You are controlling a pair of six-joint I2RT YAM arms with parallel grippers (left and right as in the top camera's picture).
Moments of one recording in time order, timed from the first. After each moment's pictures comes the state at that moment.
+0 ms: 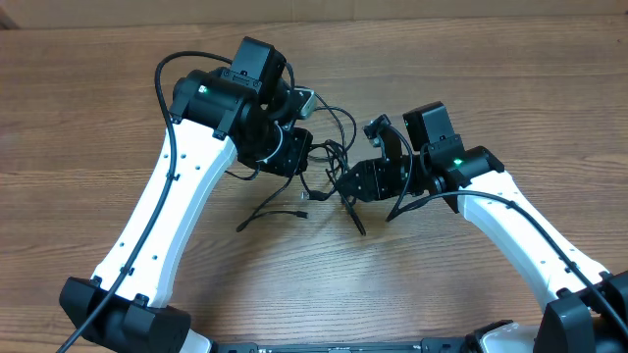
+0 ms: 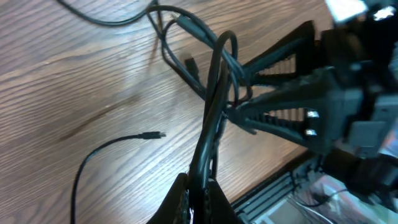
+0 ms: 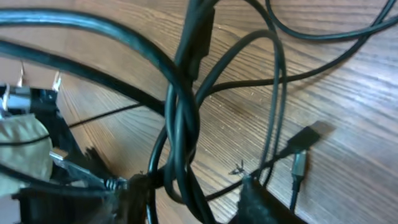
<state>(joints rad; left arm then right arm) -0.40 1.69 1.78 -1.40 0.39 -0.10 0.36 1.52 1.06 -0.59 -0.70 0.20</state>
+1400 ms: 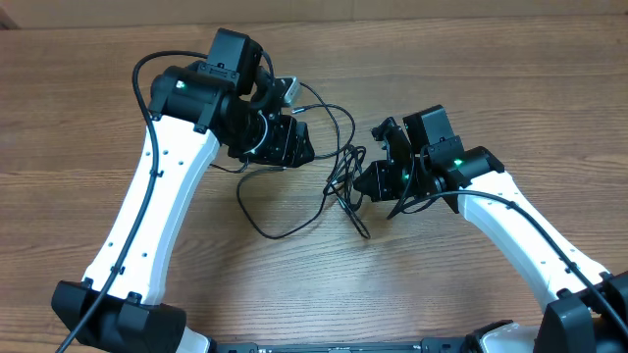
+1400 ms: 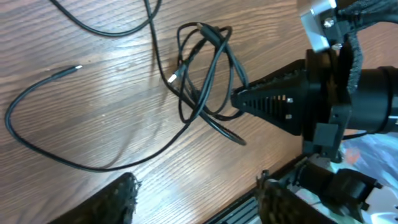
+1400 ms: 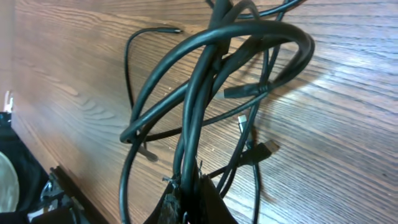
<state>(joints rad) -0.31 1.69 1.78 -1.37 0.45 -0.13 0.36 1.52 1.05 -0.64 -0.54 0.27</state>
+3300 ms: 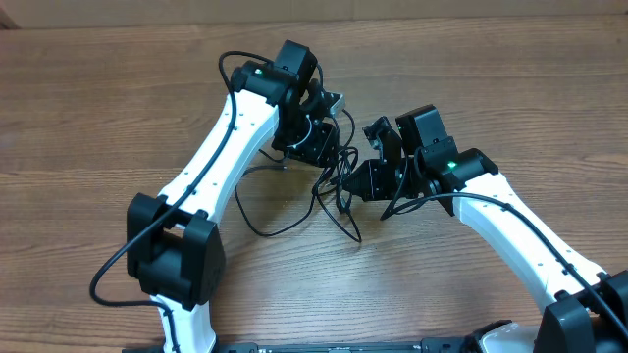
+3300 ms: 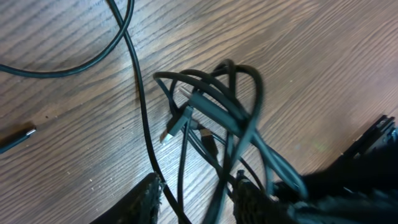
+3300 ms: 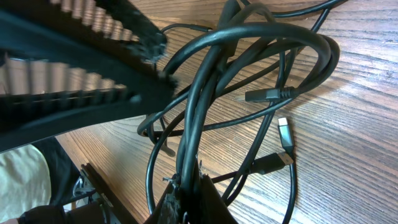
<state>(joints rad) -0.42 1.99 1.78 -1.22 0.44 0.01 0.39 1.52 1.05 -0.59 -0.61 0.35</state>
